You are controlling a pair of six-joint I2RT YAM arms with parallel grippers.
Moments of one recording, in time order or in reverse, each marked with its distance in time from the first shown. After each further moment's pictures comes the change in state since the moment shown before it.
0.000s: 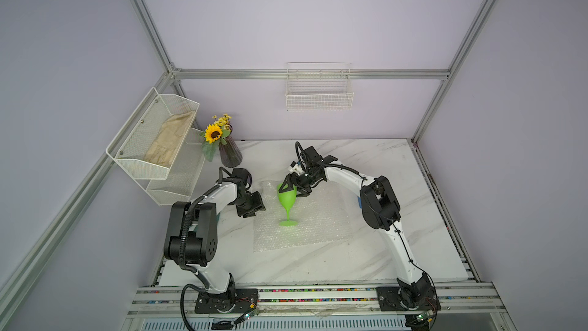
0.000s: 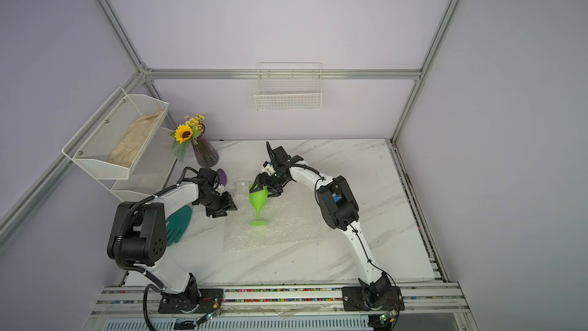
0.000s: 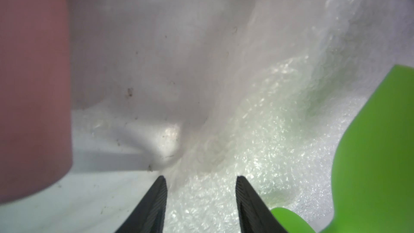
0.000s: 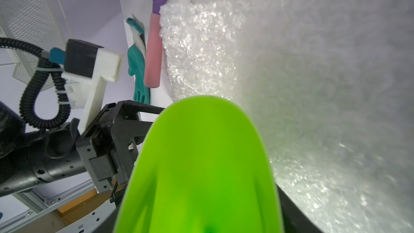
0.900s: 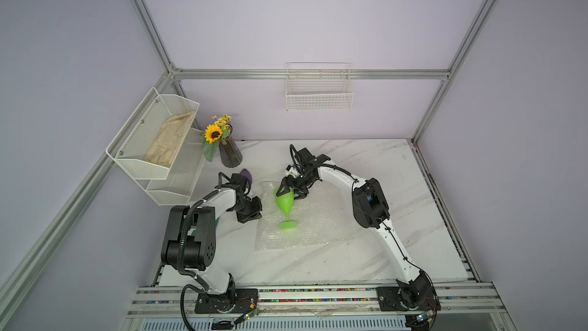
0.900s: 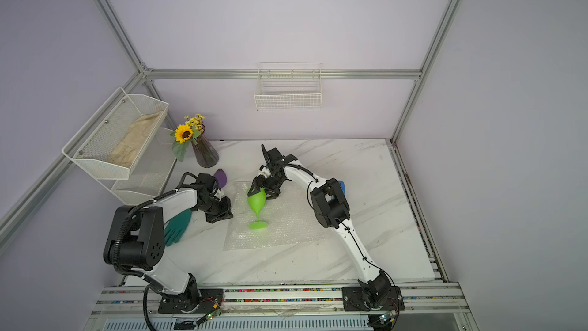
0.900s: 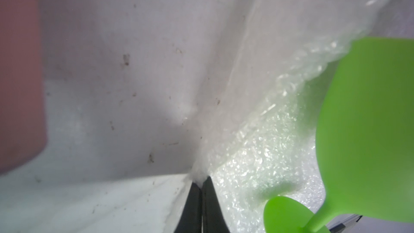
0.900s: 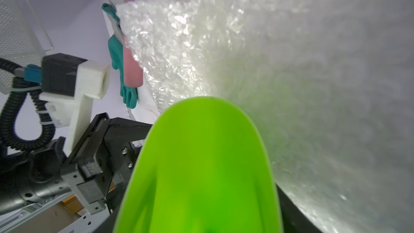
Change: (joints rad) left arm 0.011 -0.035 -0.085 0.056 0.041 -0.006; right arm 0.026 0.154 0.248 -0.216 0.019 -0.060
